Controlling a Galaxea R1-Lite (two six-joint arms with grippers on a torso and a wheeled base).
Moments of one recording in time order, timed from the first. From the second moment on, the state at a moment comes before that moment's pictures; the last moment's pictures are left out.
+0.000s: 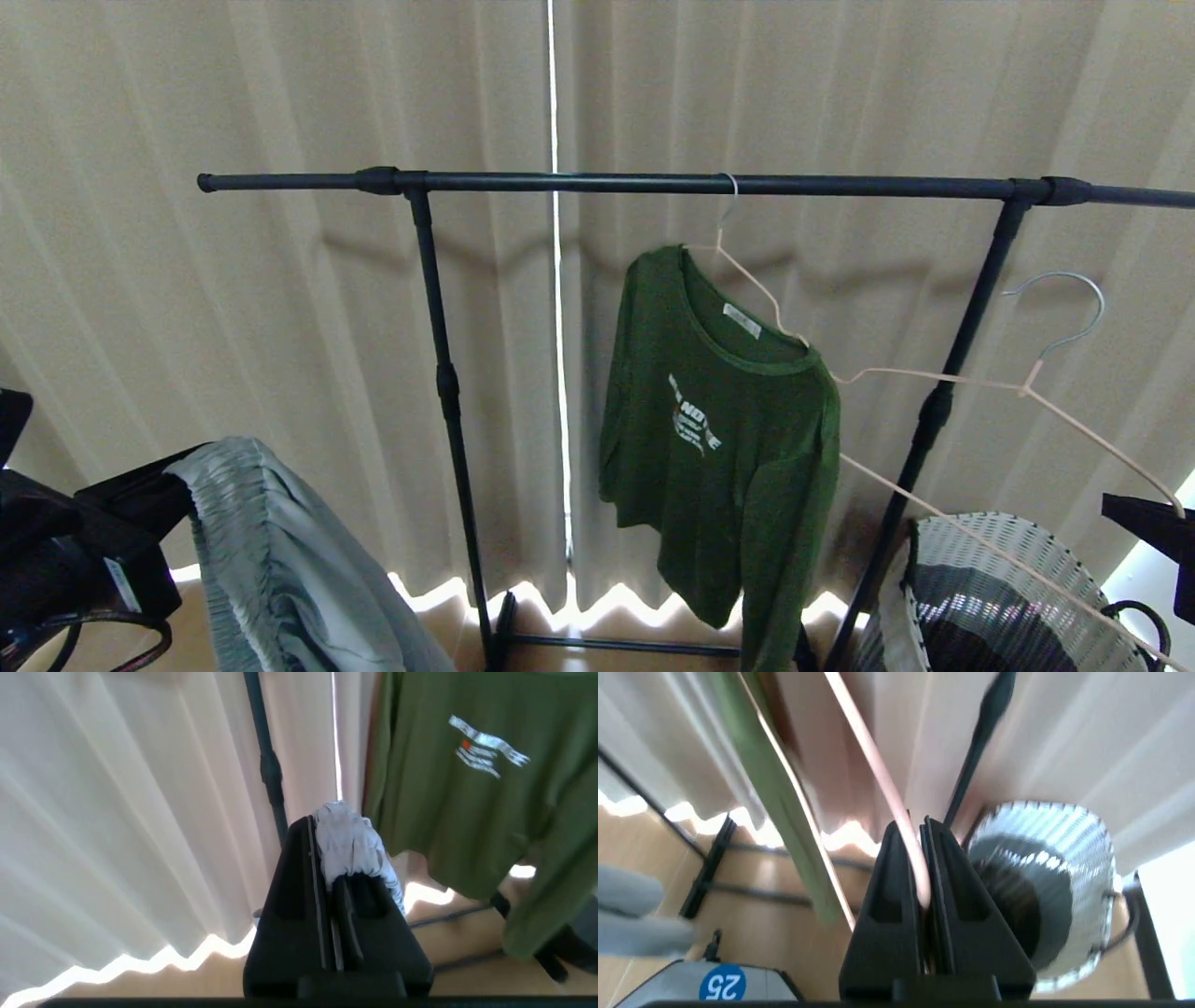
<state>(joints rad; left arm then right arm) -0.24 1.00 -0.31 -0.55 0.00 0.14 -0.12 1.01 -0.41 -0.15 0.14 -0.08</state>
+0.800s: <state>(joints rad) -0.24 1.03 -0.35 -0.55 0.00 0.14 -0.12 1.00 -0.27 -0.26 0.14 -0.08</state>
